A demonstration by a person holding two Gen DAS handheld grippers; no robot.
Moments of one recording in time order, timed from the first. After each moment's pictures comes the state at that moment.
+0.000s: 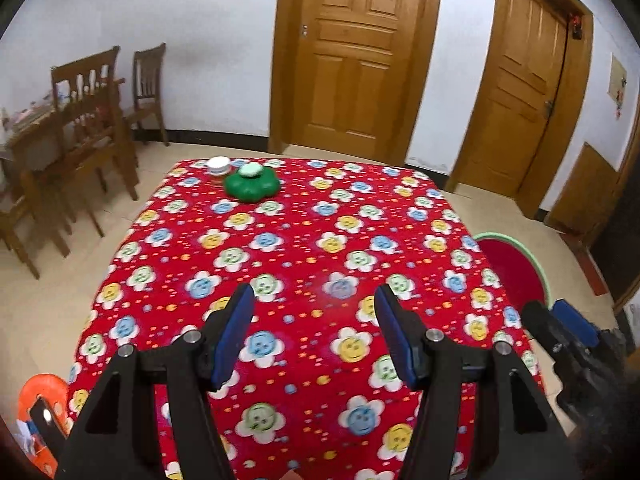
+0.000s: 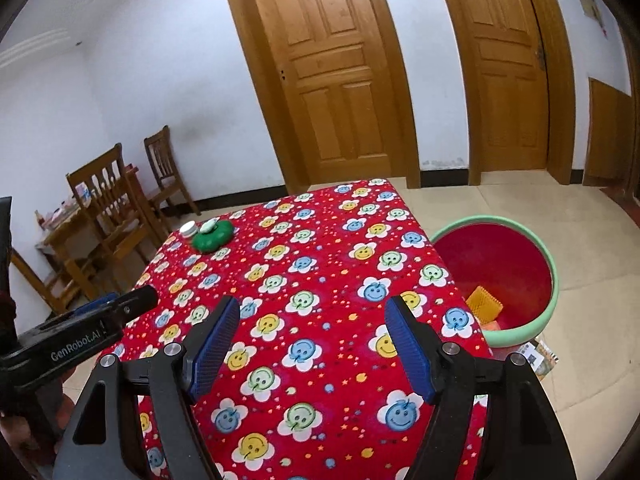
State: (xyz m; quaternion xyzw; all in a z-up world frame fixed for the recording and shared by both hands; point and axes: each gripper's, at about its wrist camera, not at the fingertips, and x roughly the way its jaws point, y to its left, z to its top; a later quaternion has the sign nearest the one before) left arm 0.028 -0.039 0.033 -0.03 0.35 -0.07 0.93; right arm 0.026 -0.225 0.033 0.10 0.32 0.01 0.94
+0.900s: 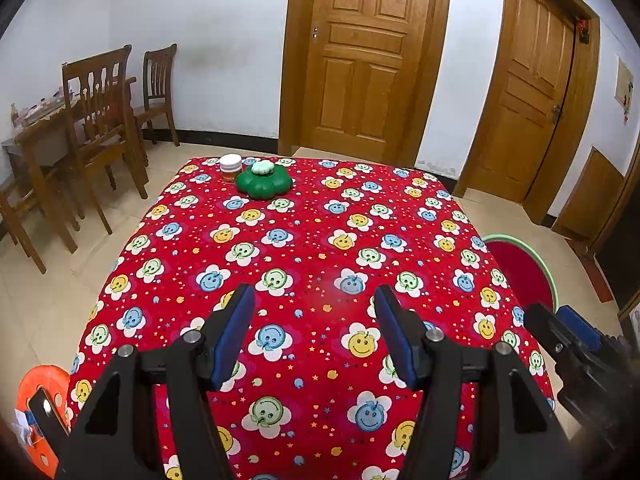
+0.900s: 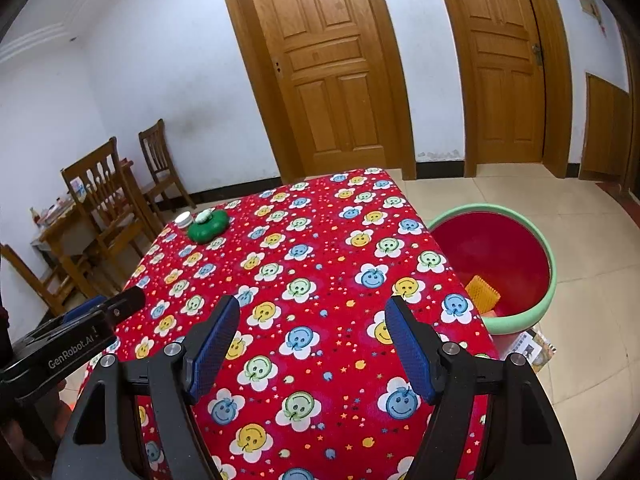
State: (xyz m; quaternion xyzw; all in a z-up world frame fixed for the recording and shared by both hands) left arm 0.023 -0.036 0.029 -0.04 0.35 -0.06 0.94; right arm 0.026 -0.224 0.025 0.10 0.33 0.00 0.94
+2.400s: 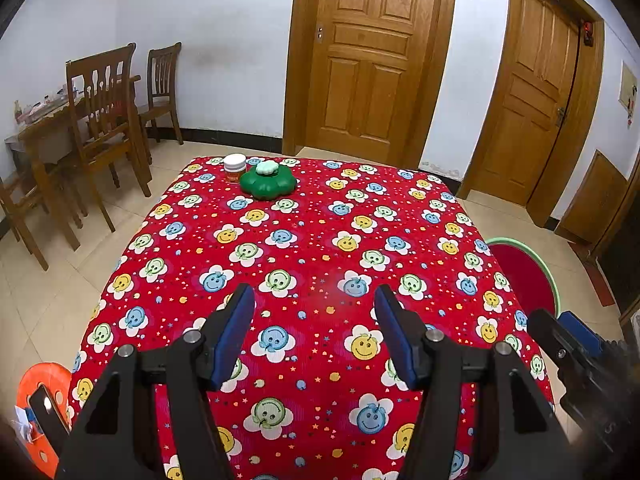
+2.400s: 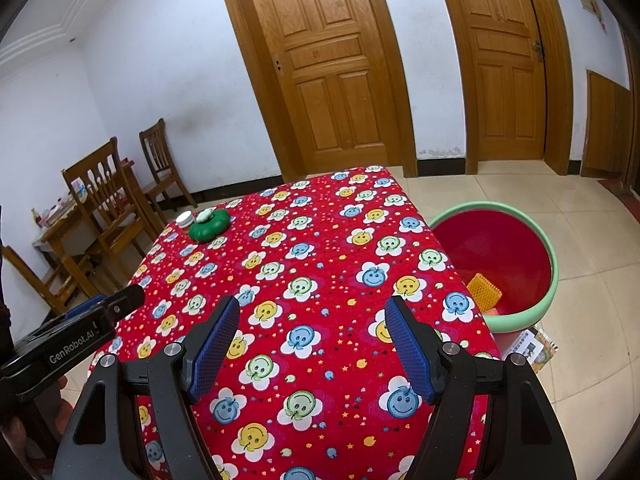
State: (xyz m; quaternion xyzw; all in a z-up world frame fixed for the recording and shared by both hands) left arm 0.024 -0.033 0.028 -0.04 0.35 -0.06 0.94; right arm 0.025 -0.222 0.023 0.10 0.33 0.00 0.94
